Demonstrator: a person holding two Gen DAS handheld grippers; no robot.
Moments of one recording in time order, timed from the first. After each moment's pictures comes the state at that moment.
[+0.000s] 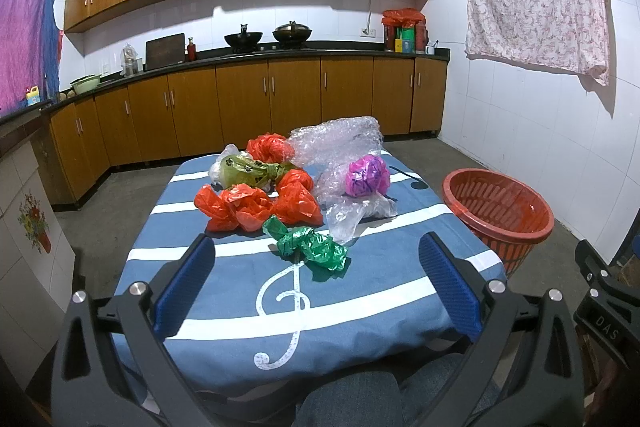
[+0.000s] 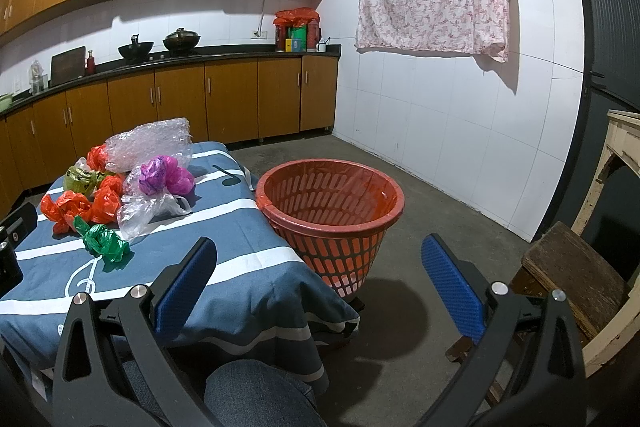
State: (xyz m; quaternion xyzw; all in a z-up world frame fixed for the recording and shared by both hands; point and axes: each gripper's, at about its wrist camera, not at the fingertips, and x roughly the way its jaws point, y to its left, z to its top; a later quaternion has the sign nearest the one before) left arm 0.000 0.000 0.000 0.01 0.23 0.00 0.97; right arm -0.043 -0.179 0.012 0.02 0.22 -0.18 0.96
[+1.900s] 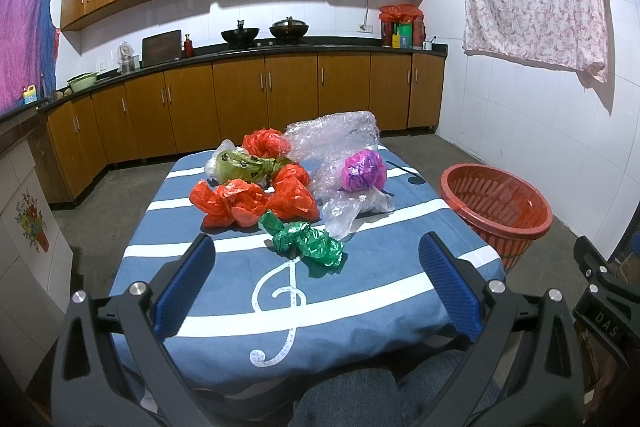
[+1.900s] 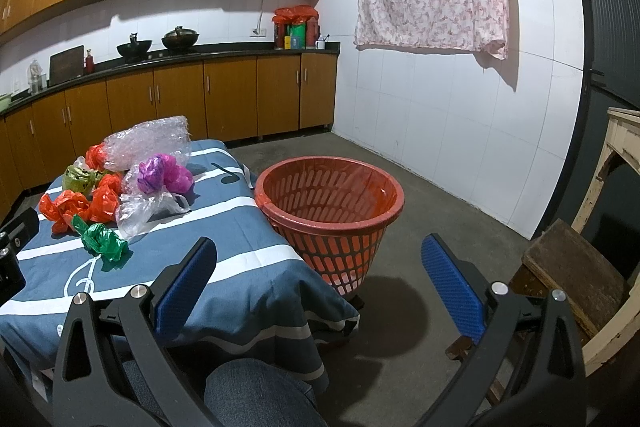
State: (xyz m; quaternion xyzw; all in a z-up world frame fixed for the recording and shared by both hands) left arm 0.000 0.001 -0.004 0.01 0.23 0.00 0.97; right arm -0.042 -0.181 0.010 0.02 0.22 -0.18 0.96
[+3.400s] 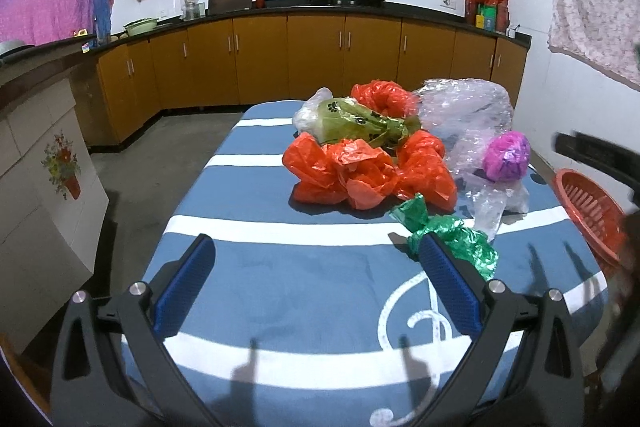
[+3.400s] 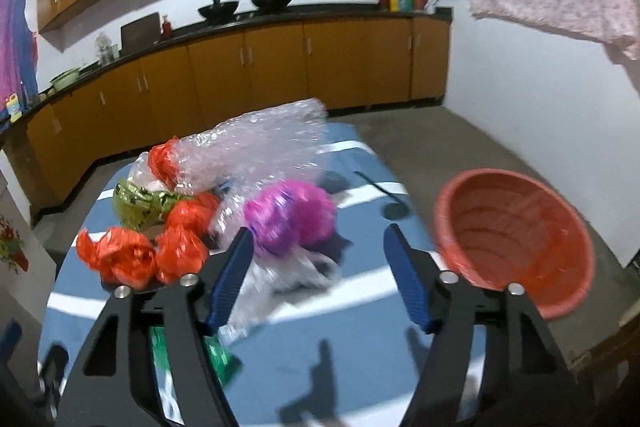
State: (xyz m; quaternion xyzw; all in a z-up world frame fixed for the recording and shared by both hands) left arm 0.084 0.112 -0.059 -0.04 0.30 0.12 0.95; right arm 0.184 -0.090 -0.003 0.04 0.30 0.01 0.95
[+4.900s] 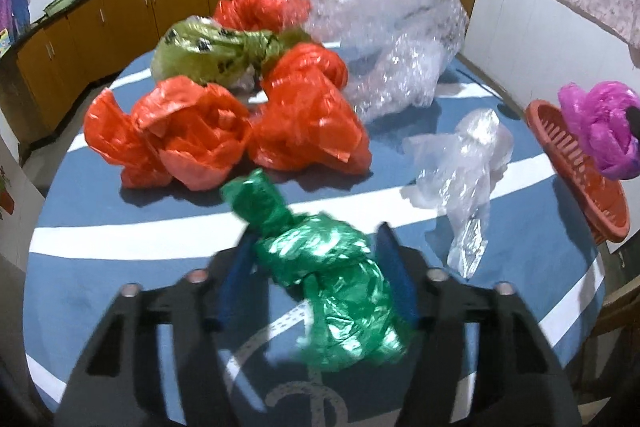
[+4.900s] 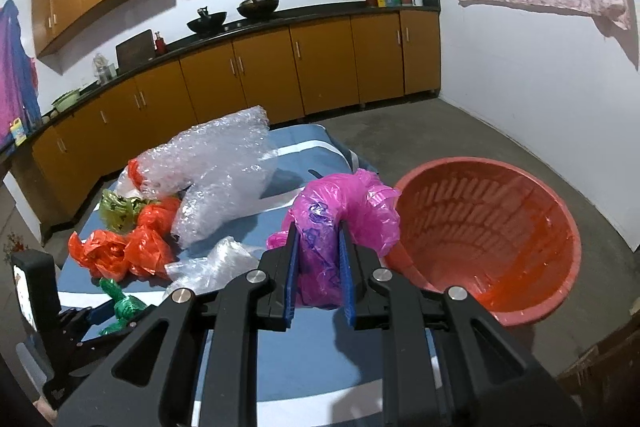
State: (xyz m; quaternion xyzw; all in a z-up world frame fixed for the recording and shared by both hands) left arm 0.197 0.036 -0.117 -0.02 0.42 0.00 0.91; right arm 0.164 -0.159 -0.010 0.07 0.29 0.01 0.95
